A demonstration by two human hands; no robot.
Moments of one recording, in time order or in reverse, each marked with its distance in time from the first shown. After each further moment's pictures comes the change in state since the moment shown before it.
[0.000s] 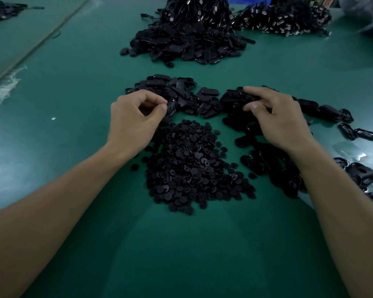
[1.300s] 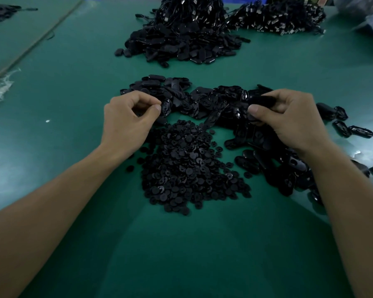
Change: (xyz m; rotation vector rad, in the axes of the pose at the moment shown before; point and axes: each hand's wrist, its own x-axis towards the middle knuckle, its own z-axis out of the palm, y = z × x) left_hand 0.001 -0.002 -0.001 -0.015 0.000 -0.017; right_hand -0.013 0.006 -0.021 0.301 0.047 0.049
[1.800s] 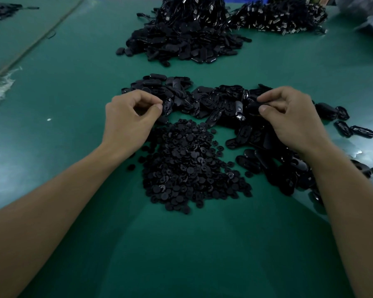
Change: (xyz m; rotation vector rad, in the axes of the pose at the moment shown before) left_hand 0.000 0.001 0.000 0.003 0.001 0.002; right_hand 0.003 0.004 0.001 -0.149 0.005 0.015
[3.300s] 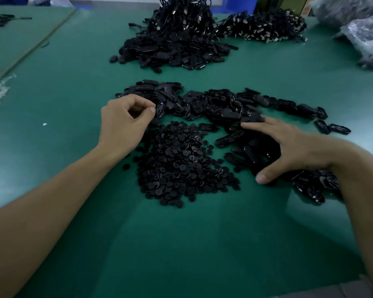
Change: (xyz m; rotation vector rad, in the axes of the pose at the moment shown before) left_hand -0.002 0.001 -0.001 0.010 -0.007 -0.001; right_hand -0.027 0.002 -0.051 -0.517 -0.744 0.080
